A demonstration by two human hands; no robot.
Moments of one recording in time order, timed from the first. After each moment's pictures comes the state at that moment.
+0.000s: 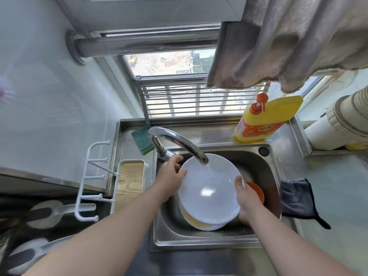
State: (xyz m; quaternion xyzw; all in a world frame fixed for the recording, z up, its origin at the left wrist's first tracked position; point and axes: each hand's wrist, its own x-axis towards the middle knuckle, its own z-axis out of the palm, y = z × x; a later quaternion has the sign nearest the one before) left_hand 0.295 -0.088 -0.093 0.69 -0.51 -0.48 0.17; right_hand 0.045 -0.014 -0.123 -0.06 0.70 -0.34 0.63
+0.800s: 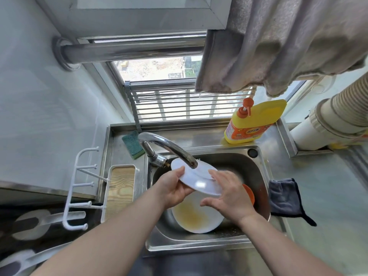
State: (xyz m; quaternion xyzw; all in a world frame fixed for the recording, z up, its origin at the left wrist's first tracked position) left_hand 0.250 -0.086 -0.054 0.53 0.03 -0.80 0.28; right_hand 0.048 -0.017 -0.077 -0.70 0.64 -0.16 0.27
